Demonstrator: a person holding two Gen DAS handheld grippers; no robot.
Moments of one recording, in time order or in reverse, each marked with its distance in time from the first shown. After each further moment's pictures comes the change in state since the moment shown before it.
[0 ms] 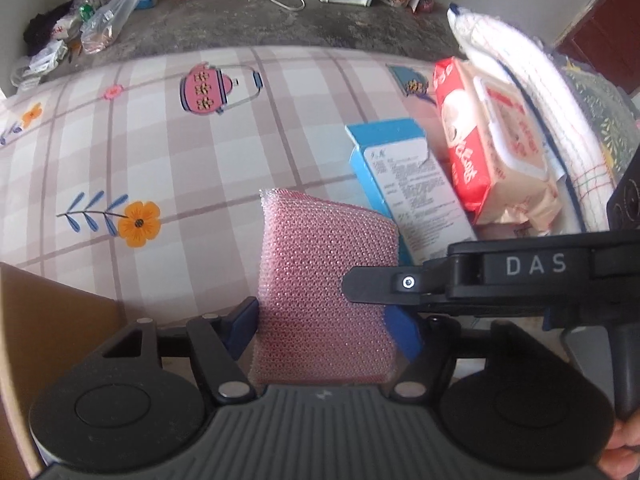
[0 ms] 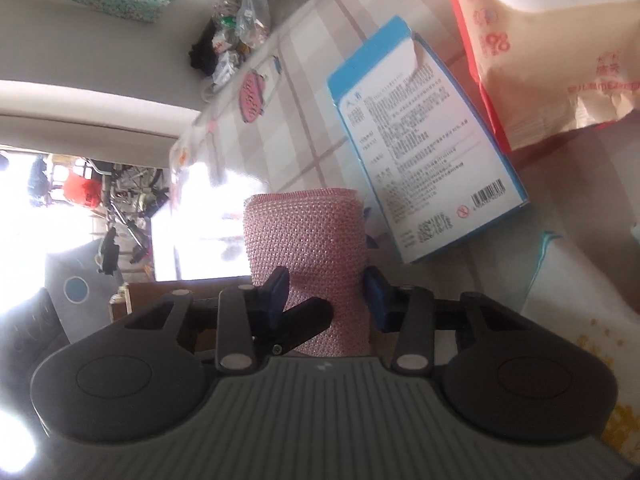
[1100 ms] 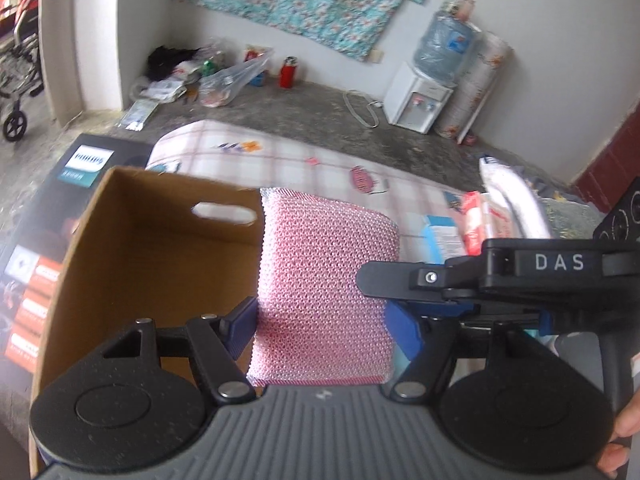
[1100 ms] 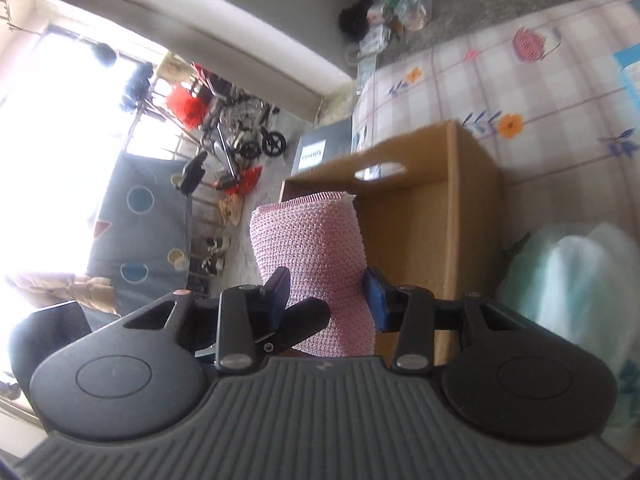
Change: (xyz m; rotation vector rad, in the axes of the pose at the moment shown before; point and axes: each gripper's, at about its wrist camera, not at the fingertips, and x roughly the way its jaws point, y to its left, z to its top) left arm -0.235 0.118 -0.155 -0.243 -0.328 0.053; right arm -0.076 0.232 -0.199 -0.328 0.035 0.176
